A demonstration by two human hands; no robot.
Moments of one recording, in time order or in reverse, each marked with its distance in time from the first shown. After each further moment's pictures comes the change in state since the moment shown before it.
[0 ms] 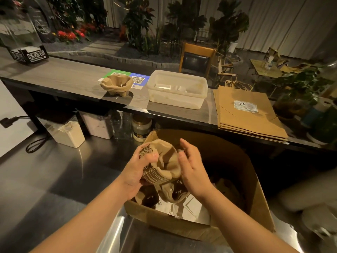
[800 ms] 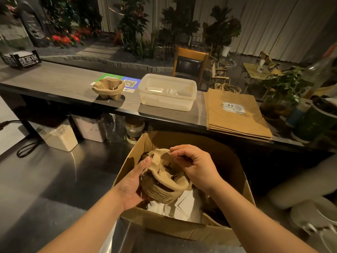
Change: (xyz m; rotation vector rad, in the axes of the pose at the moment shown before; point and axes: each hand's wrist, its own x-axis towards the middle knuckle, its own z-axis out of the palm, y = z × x) left_hand -0.013 -0.019 0.021 -0.215 -0.093 -0.247; right_hand -0.008 -0.020 -0.051 -0.106 -0.016 -0.165
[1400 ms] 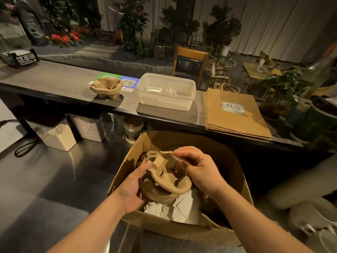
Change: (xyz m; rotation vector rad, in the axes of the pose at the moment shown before) left_hand 0.004 -0.010 0.006 -0.041 0.089 -0.003; right_hand -0.007 0.005 -0.007 0.187 -0.006 0.142
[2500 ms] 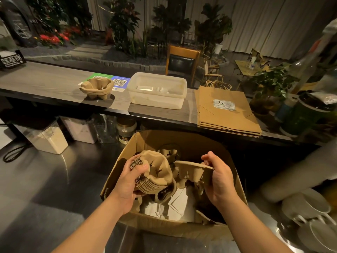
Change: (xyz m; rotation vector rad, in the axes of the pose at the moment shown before) left_hand 0.004 -0.007 0.003 0.127 0.138 0.191; right_hand -0.030 0.022 -0.022 0.640 0.495 0.441
